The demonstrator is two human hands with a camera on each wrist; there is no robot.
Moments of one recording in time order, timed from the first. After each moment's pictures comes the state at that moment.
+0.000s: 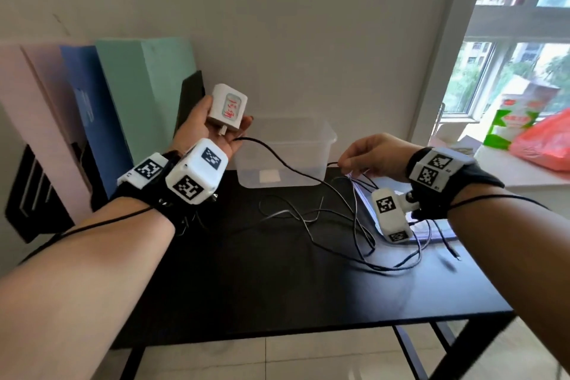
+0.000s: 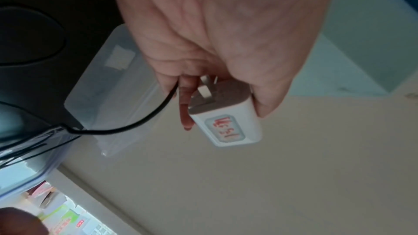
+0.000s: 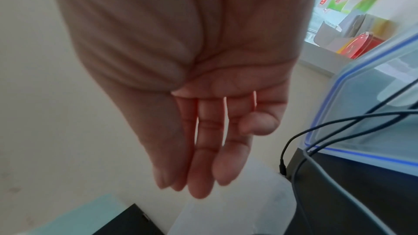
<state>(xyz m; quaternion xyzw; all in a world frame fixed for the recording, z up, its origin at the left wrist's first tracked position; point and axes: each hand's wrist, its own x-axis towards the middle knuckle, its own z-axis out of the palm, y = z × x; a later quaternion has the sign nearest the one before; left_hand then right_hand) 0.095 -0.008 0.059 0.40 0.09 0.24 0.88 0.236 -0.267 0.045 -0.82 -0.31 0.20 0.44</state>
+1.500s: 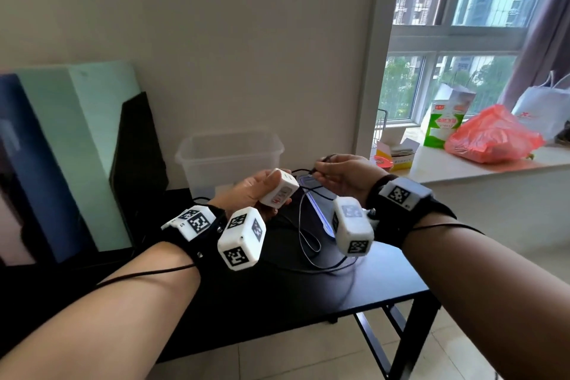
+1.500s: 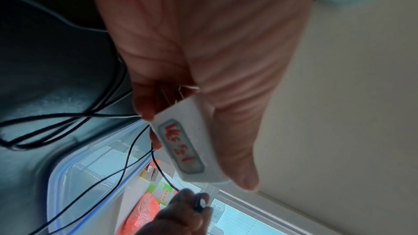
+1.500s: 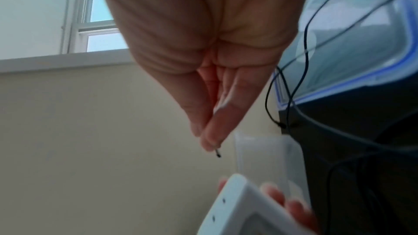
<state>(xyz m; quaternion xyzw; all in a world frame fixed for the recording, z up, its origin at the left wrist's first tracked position) 0.132 -0.118 -0.009 0.61 -0.06 -0.04 0.79 0.189 -0.315 0.042 -0.58 -0.09 0.23 0.78</state>
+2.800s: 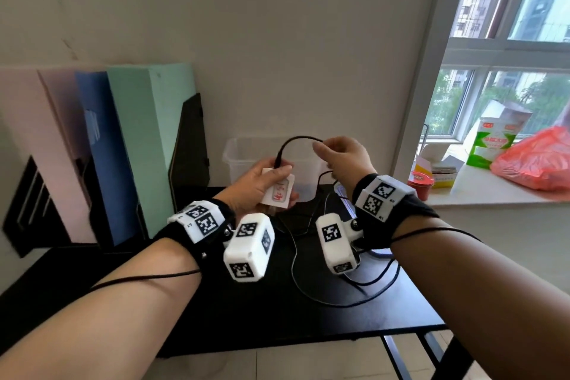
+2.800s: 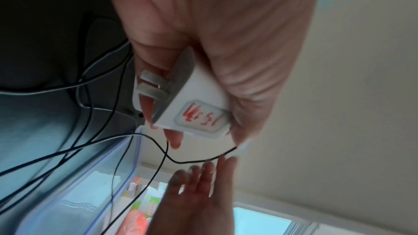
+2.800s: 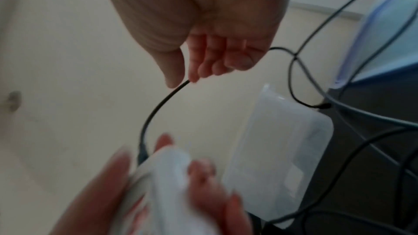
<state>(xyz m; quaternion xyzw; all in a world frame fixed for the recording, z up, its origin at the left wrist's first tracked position) 0.088 -0.077 0.025 0.61 0.02 0.07 0.79 0.181 -0.223 0.052 -0.76 -0.18 -0.02 0.62</state>
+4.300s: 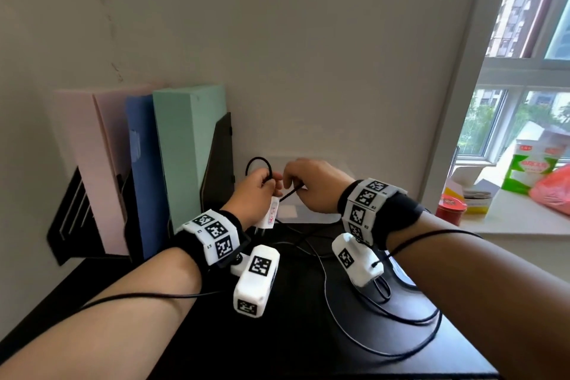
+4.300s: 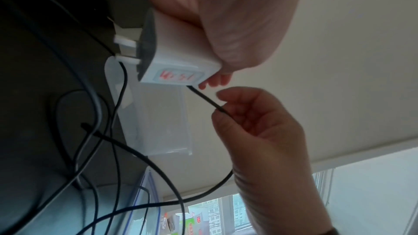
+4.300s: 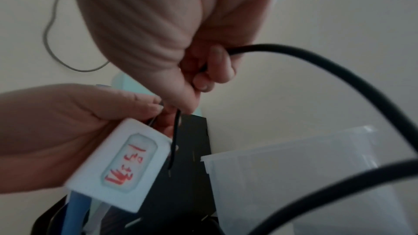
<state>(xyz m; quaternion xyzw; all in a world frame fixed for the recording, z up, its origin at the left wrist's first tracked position) 0.082 -0.037 0.036 0.80 0.12 0.26 0.53 0.153 -0.165 0.080 -0.84 -0.52 -0.07 0.14</state>
